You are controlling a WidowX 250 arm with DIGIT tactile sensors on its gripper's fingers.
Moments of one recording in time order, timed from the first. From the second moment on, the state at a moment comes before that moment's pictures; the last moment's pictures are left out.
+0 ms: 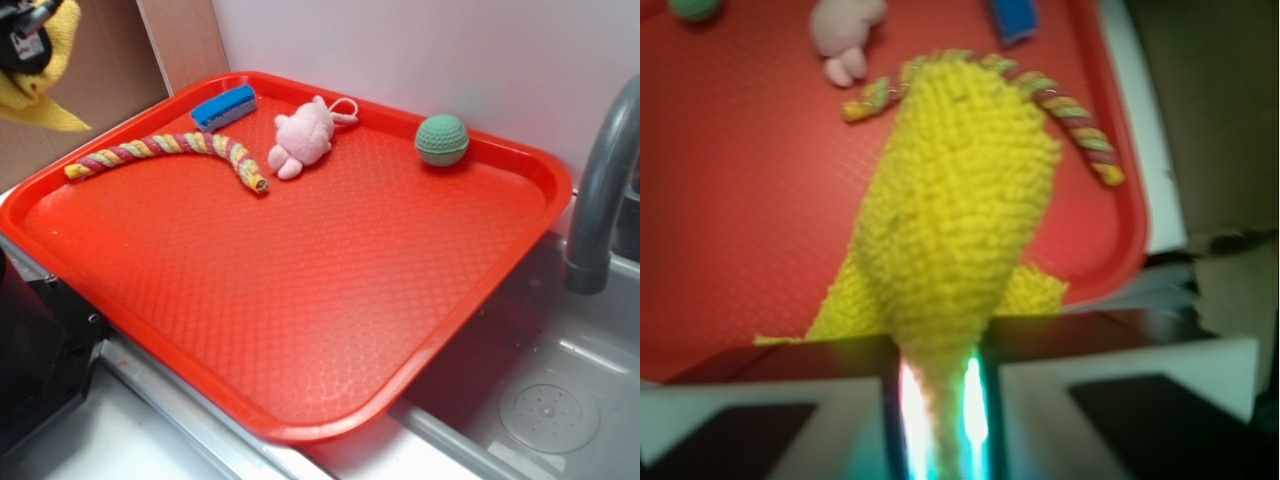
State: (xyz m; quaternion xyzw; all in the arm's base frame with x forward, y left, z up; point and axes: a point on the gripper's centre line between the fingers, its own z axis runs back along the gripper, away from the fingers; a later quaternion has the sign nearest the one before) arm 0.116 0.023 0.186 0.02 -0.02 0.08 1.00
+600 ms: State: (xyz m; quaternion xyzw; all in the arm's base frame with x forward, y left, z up) arm 0.176 0.023 0.213 0.04 -0.05 0.03 1.00
